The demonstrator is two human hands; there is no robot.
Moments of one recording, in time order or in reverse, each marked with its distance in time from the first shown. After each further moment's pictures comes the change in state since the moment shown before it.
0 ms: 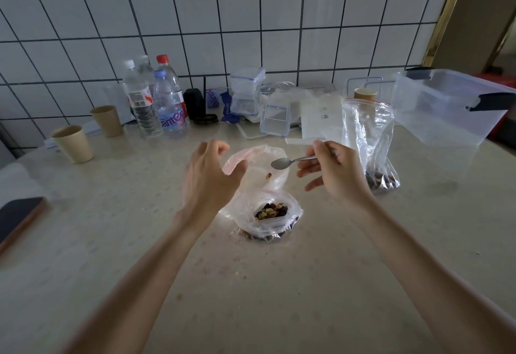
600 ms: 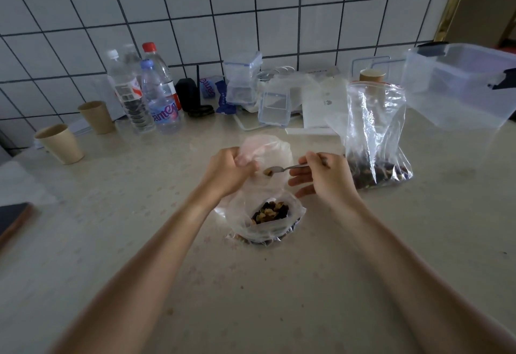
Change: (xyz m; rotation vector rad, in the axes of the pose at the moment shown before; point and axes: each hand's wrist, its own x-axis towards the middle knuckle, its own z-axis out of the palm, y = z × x) left_hand 0.031 -0.002 0.043 -0.253 -0.409 -0.228; right_hand 0.008 0.035 0.019 0.079 0.057 0.266
